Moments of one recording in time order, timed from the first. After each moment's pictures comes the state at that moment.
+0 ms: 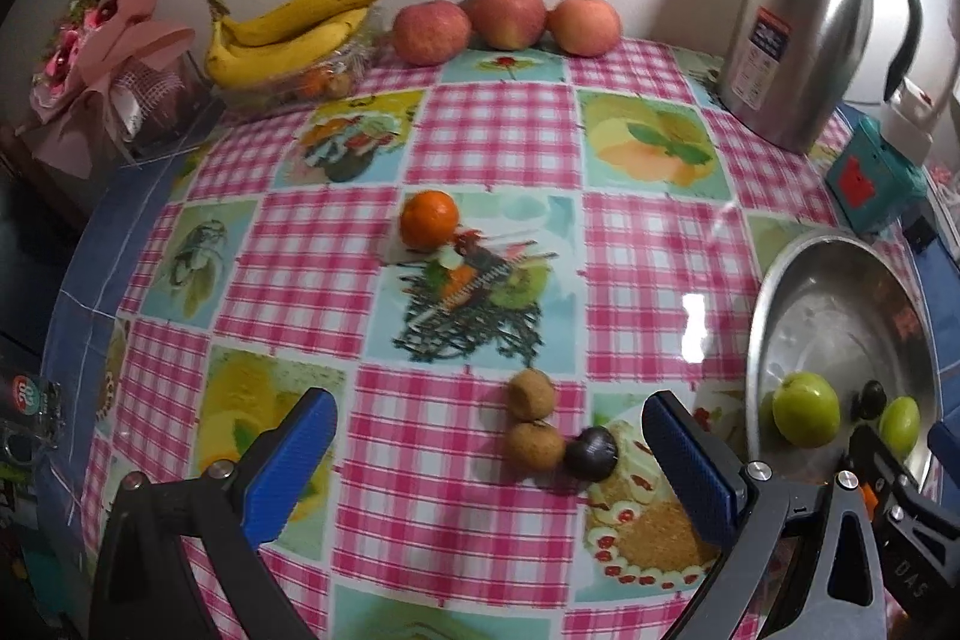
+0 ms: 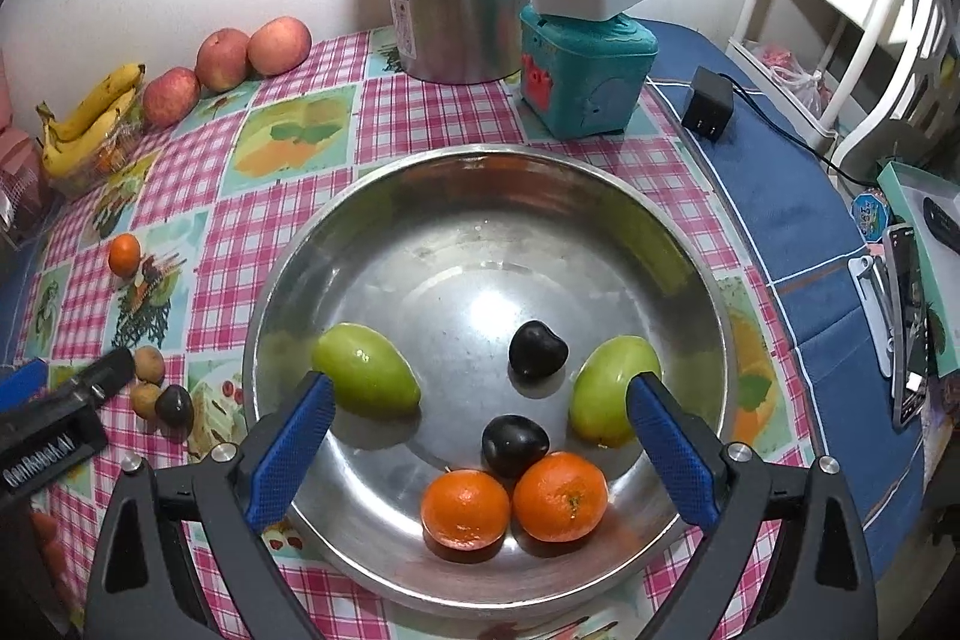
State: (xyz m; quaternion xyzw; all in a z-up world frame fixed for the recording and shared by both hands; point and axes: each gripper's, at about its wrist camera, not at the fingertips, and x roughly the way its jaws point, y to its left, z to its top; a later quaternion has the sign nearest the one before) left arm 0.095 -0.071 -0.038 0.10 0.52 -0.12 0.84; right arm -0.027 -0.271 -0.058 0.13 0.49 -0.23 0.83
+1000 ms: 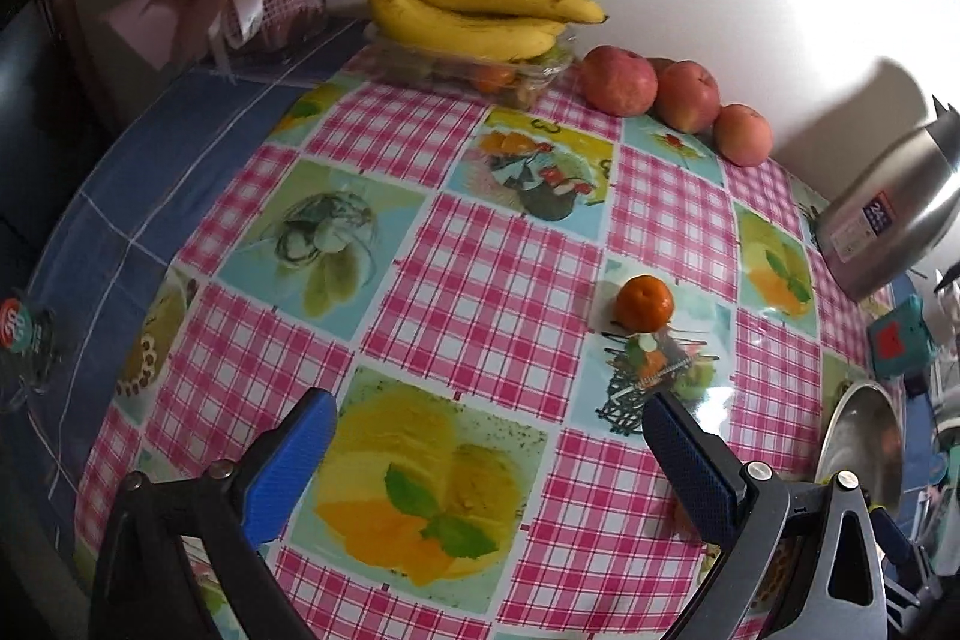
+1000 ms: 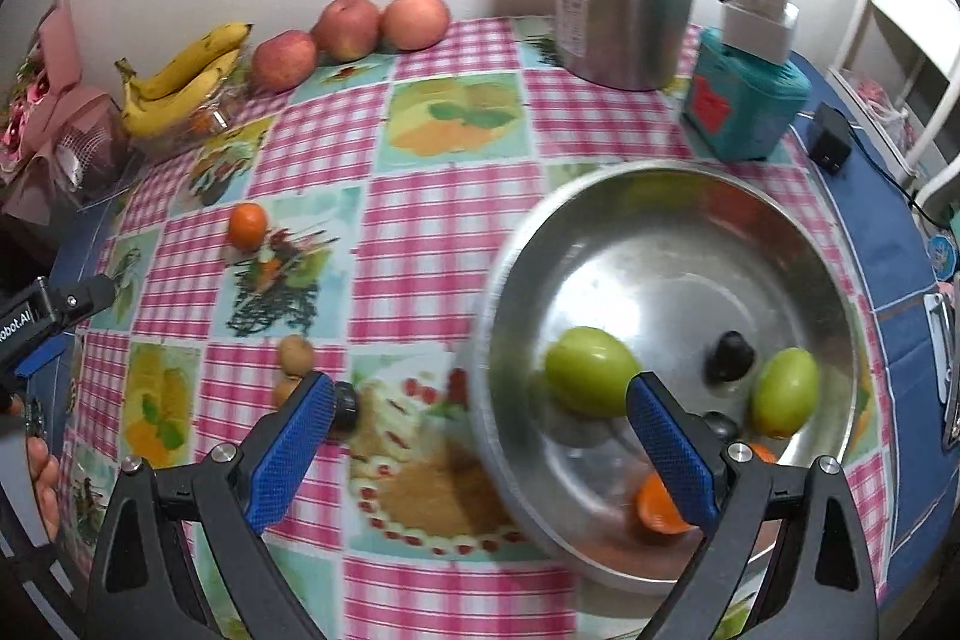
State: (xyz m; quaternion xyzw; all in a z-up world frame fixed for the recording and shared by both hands) left arm 0.156 0.064 -0.033 -0.05 0.54 -0.07 0.84; right arm 0.023 -0.190 -0.045 0.14 0.50 -0.14 0.85
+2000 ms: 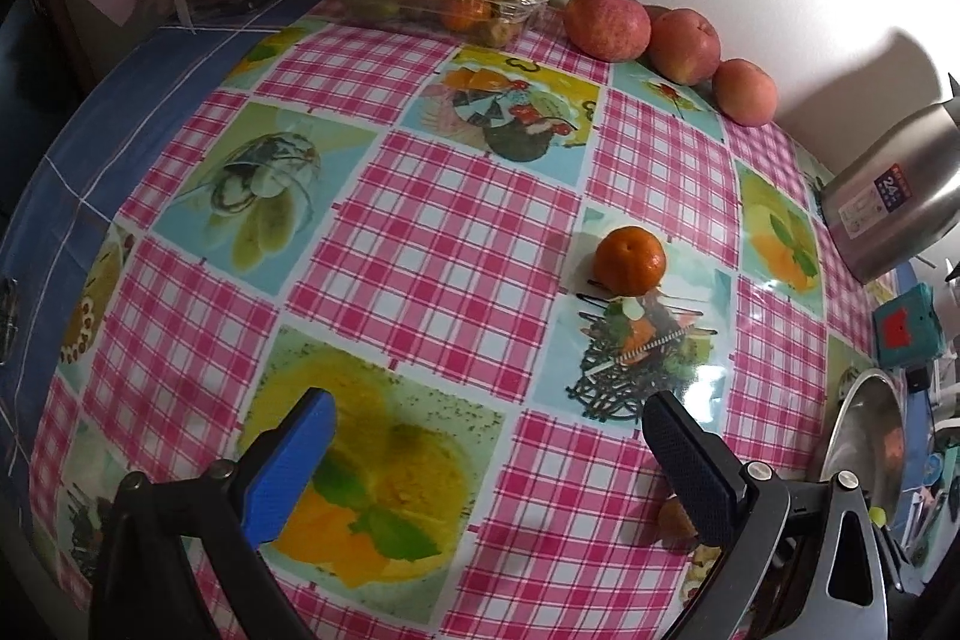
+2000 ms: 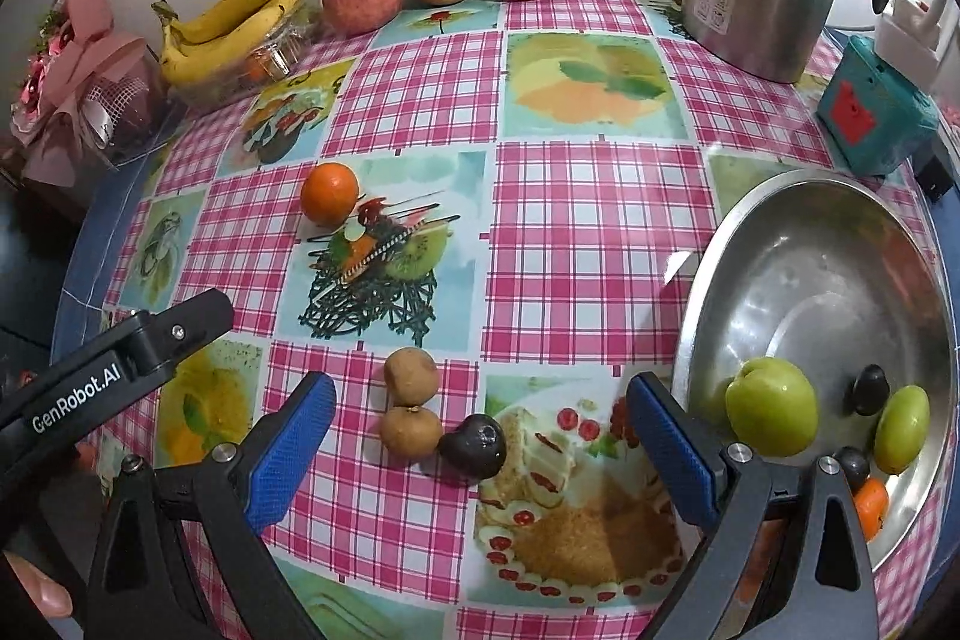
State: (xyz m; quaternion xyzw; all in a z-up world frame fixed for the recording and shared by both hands) left arm 0.158 0.035 -0.067 -0.05 0.57 -0.08 0.82; right arm 0.074 -0.150 -0.074 0.14 0.53 -0.07 0.83
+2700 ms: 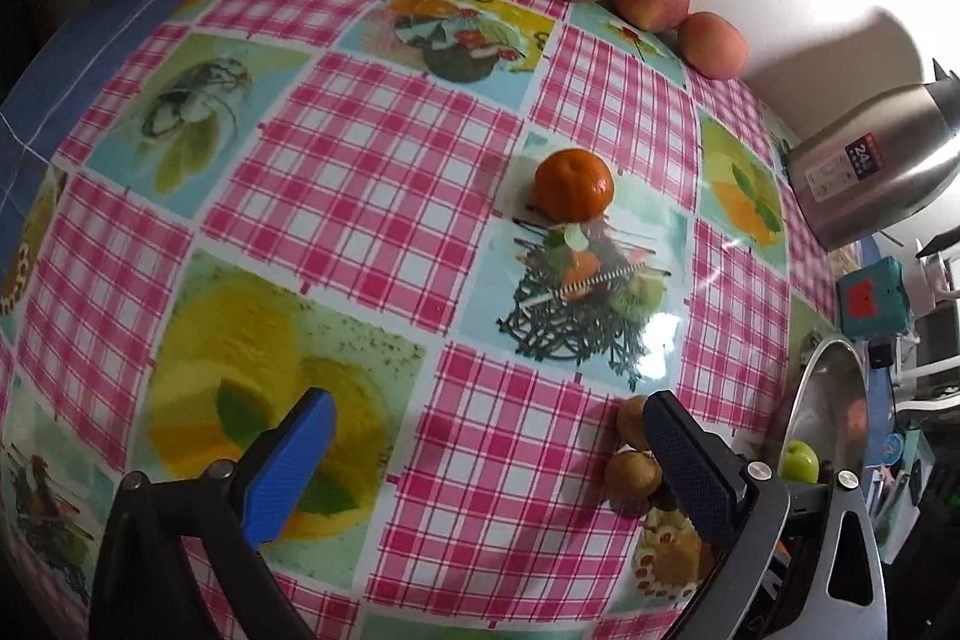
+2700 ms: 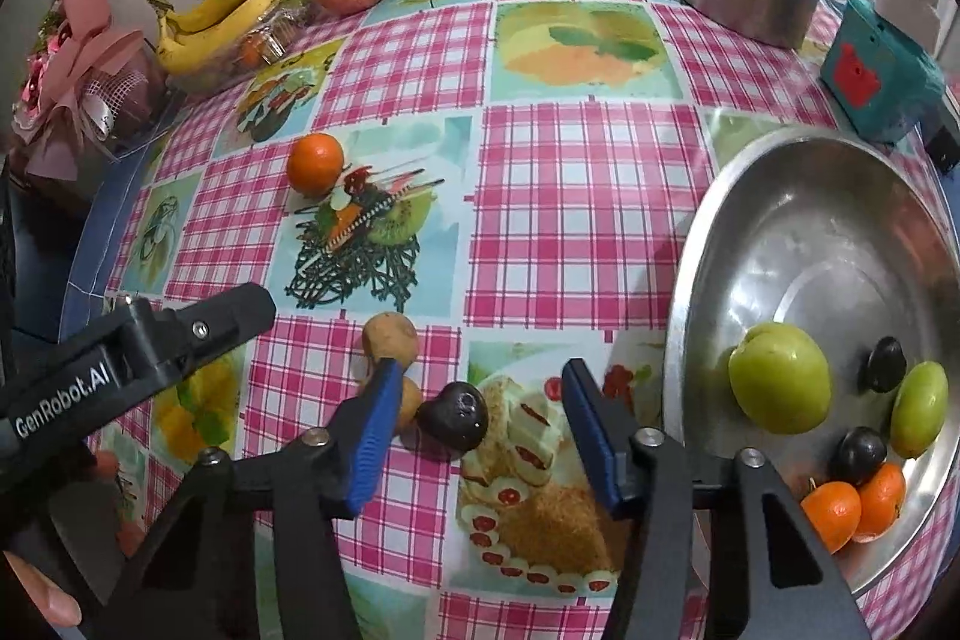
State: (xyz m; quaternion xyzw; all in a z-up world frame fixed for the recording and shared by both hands) left arm 0.150 0.020 -0.084 -0.09 0.61 -0.13 0.77; right arm 0.064 -0.157 -0.088 0.17 0.55 -0.06 0.82
